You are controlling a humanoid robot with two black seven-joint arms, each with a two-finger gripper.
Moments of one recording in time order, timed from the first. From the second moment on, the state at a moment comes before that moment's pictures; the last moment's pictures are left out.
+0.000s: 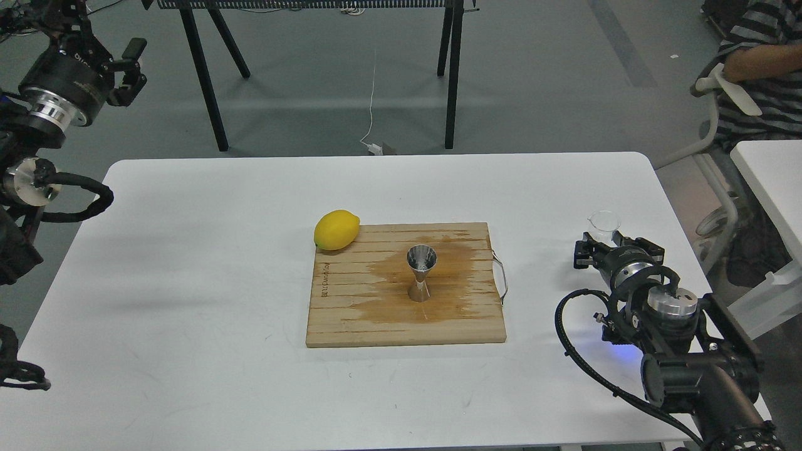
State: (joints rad) left arm -0.95 0.46 -0.81 -0.37 0.43 -0.49 -0.45; right arm 0.35 0.00 1.46 0.83 0.22 -0.20 0.04
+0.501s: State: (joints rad) left arm -0.95 0.46 -0.81 -0.37 0.43 -0.49 -0.45; right arm 0.33 0.00 1.43 0.81 0.22 -0.20 0.04
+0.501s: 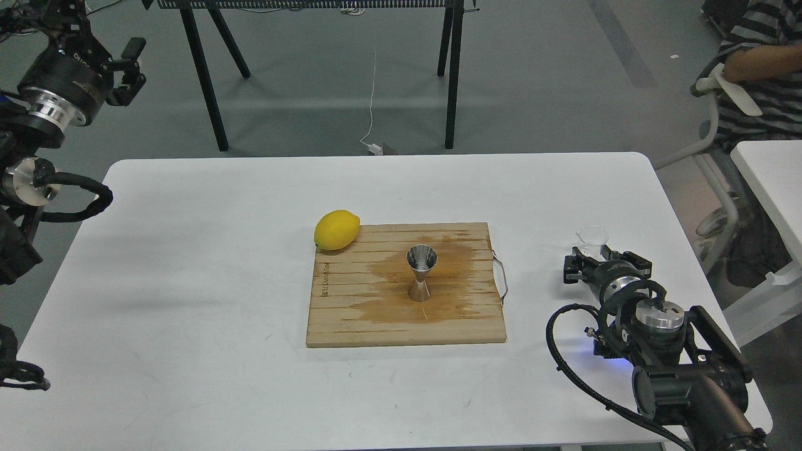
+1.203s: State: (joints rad) left arm -0.95 0.46 -0.81 -0.37 0.43 -0.49 -0.45; right arm 0.31 0.00 1.39 0.83 0.22 -0.20 0.04
